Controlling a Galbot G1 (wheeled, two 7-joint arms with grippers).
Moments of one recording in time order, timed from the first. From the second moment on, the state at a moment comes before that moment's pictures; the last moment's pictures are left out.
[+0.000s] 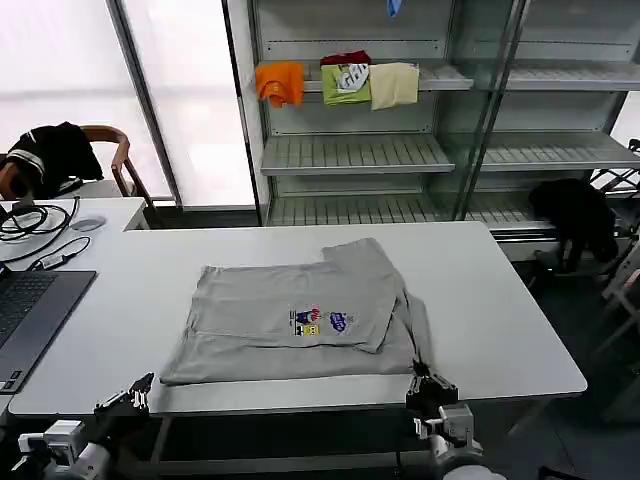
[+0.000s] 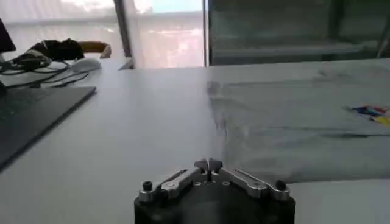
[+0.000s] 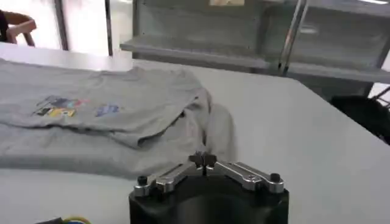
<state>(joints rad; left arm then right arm) 1.67 -1.25 -0.85 -2.18 -0.40 0.54 0.05 -1.54 1.46 0.37 2.23 -0.03 -0.58 0.13</state>
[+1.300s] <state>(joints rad) 0.90 -1.17 -0.53 -1.71 -0.40 0.57 0.06 -0.57 1.58 0.35 1.38 0.03 -0.56 0.08</state>
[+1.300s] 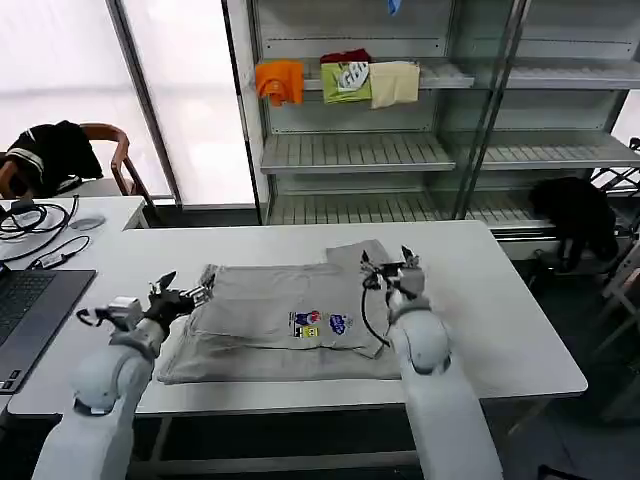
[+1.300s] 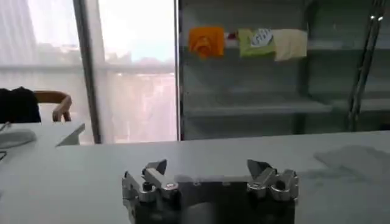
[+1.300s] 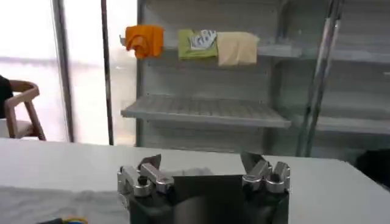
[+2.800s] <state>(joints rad) 0.52 -1.21 -0.37 -1.11 -0.17 0.57 0.16 -0.34 1.60 0.38 0.87 0.11 -0.47 0.07</state>
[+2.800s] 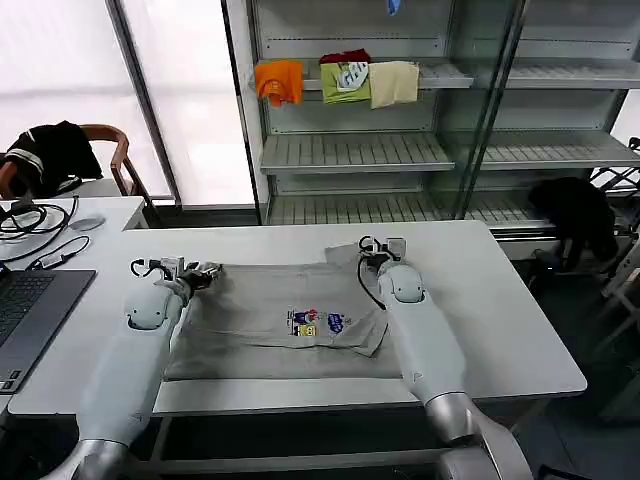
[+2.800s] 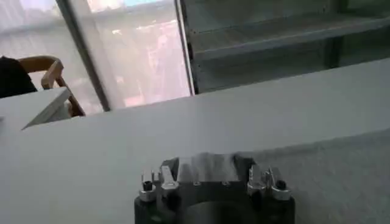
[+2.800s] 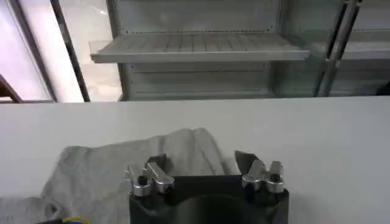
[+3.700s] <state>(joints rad) 0.58 -1.19 -0.41 -1.21 -0.26 0.52 0.15 -0.46 1.59 0.37 1.09 0.13 -0.37 0.08</state>
